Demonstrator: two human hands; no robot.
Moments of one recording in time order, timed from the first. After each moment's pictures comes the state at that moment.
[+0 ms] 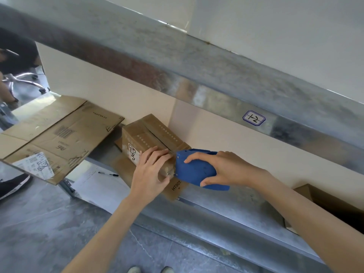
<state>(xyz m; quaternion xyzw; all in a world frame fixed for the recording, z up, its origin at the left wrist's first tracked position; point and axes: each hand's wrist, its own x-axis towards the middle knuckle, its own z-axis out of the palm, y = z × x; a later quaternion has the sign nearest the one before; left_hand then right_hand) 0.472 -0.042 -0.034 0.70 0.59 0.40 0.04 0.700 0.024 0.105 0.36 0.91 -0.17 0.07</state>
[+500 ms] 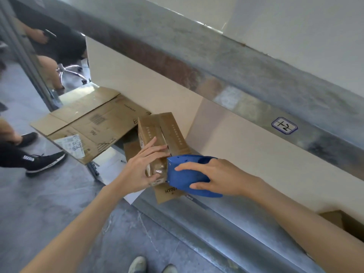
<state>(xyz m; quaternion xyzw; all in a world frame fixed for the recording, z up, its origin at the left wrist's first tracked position) 0.399 -0.074 -0.027 0.71 0.56 0.39 0.16 0.652 0.014 0.089 0.23 0.96 -0.15 0.09</state>
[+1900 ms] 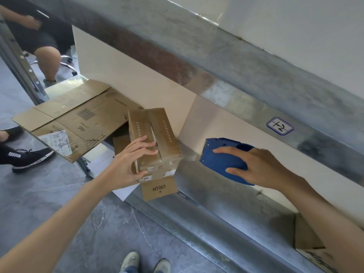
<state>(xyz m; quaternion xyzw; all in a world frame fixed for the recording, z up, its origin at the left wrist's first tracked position) 0.385 -0.068 -0.032 0.72 0.55 0.39 0.17 0.738 0.054 0.112 0.37 0.93 -0.05 0.06</state>
